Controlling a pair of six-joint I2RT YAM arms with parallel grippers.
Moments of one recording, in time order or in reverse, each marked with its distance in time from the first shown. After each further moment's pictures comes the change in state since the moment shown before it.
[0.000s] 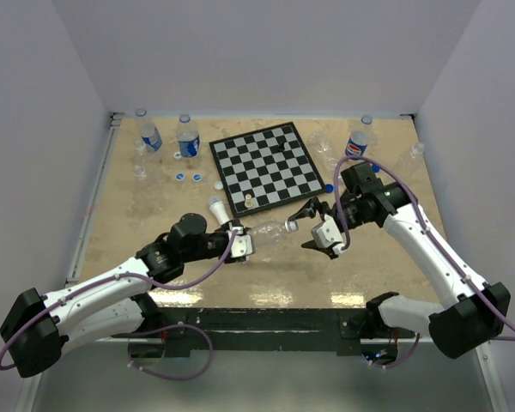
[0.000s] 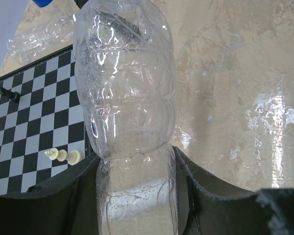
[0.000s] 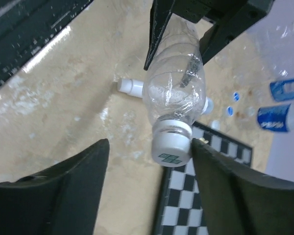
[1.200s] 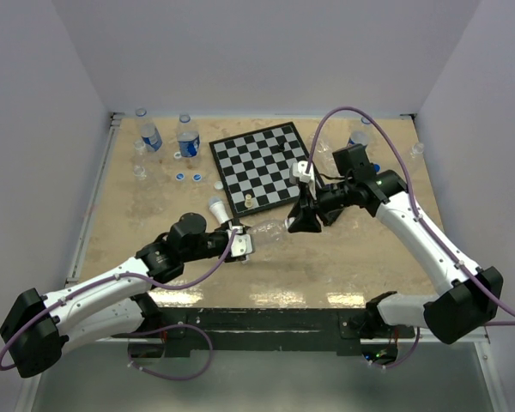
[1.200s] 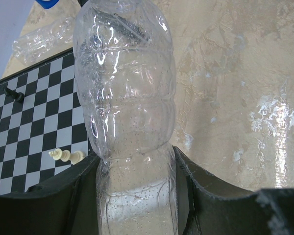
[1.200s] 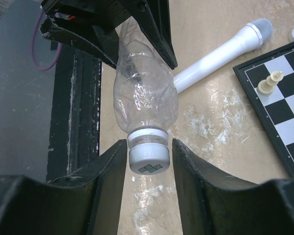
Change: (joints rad) left arm 0.003 0.000 0.000 0.016 -0.008 0.000; right arm 0.032 0.081 0.103 0.251 0.088 1.248
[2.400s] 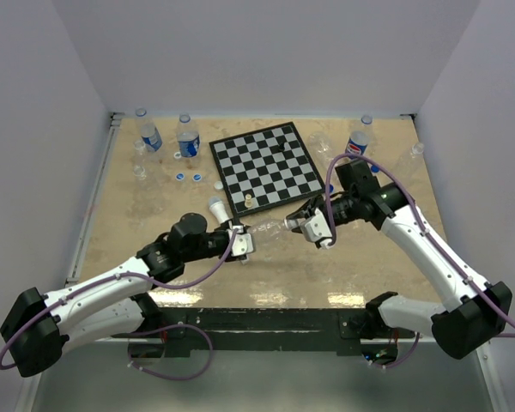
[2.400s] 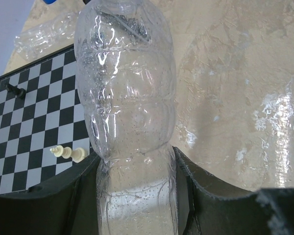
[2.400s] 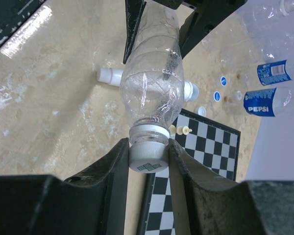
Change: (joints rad) left arm 0.001 0.005 0.000 0.010 -0.026 0.000; right arm 0.027 -0.093 -0.083 -0.069 0.025 -1.027
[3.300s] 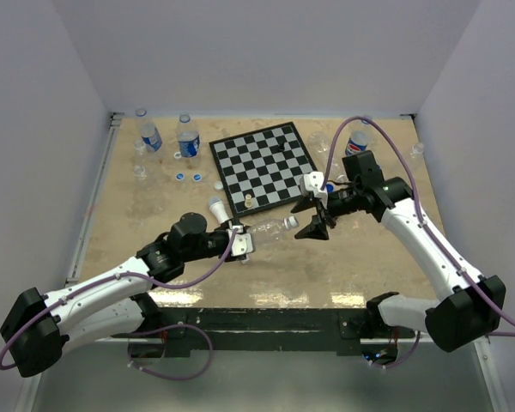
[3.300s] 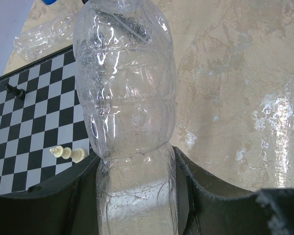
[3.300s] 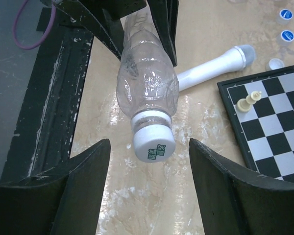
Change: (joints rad) left arm -0.001 0.002 0.000 -0.010 0.011 0.000; right arm -0.090 0.032 -0.008 0.087 -0.123 0.742
